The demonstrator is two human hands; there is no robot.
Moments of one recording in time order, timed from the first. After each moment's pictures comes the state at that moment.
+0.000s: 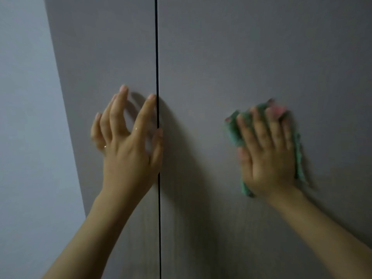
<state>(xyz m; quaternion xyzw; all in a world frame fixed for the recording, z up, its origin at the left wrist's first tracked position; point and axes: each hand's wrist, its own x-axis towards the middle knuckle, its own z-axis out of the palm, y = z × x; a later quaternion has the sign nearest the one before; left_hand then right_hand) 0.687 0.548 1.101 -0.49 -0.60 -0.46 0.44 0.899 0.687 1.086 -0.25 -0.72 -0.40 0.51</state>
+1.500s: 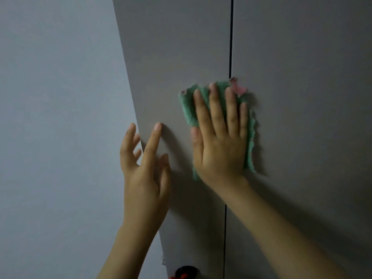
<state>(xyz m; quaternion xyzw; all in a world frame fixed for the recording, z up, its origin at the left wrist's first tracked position) 0.589 0.501 1.025 -0.58 -0.54 -0.57 0.24 0.705 0.591 1.061 -0.32 -0.69 -0.29 0.58</state>
